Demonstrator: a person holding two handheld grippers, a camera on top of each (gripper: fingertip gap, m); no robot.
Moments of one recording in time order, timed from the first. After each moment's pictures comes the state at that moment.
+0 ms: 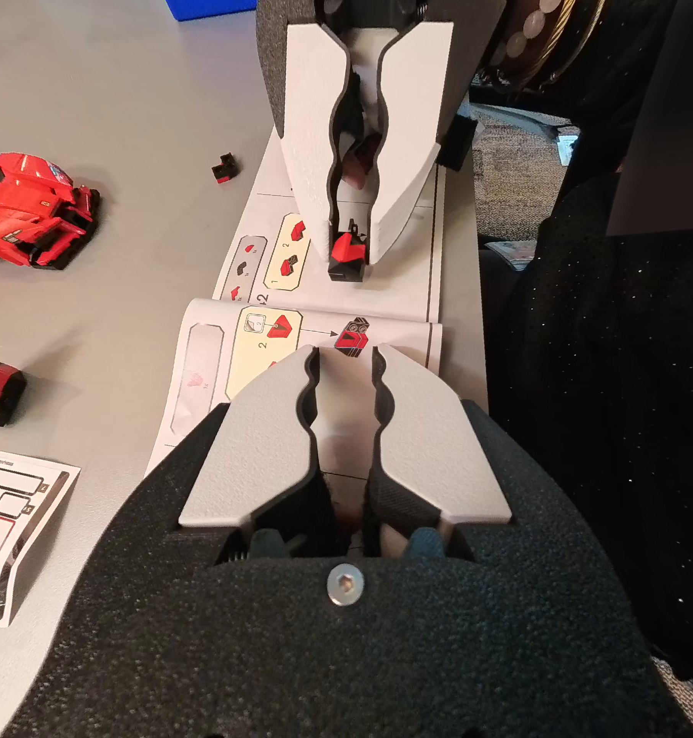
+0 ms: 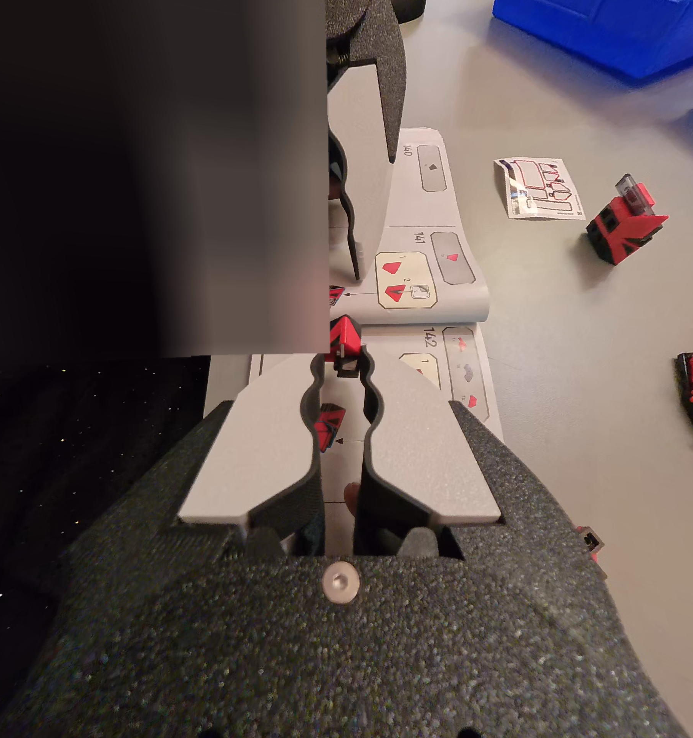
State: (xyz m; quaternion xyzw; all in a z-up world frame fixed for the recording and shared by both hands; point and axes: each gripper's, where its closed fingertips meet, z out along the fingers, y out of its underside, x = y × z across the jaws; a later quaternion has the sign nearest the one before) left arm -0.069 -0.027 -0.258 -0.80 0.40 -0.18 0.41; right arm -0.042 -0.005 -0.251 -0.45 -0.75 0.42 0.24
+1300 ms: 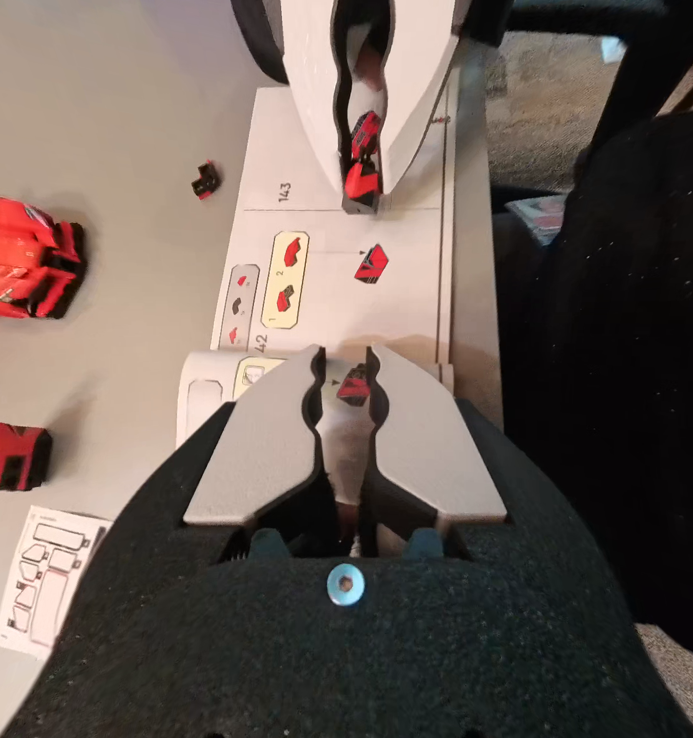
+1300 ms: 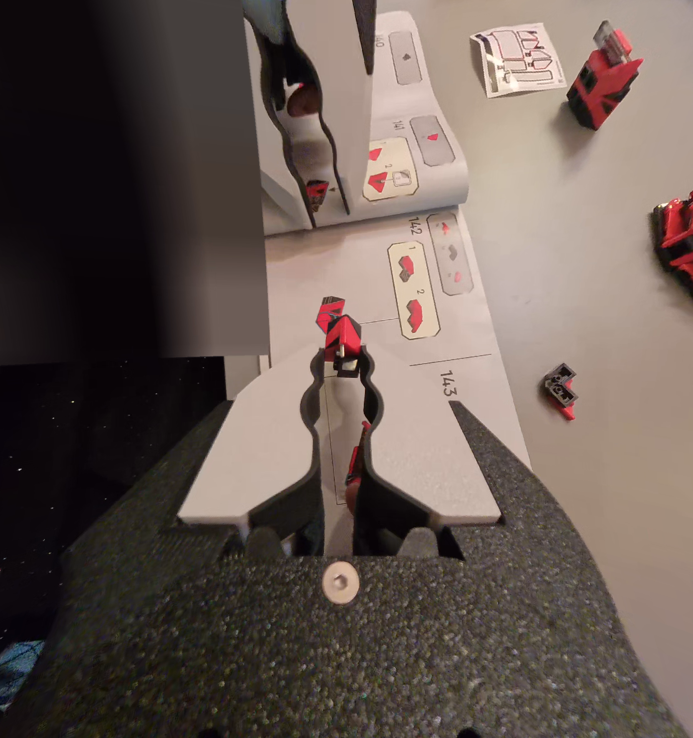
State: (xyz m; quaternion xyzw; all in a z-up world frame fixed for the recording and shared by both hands) left arm -0.050 -0.011 -0.259 -0.81 0.46 -0.12 0.36; right arm 0.010 0.022 -0.255 -0.52 -0.74 0.37 0.20
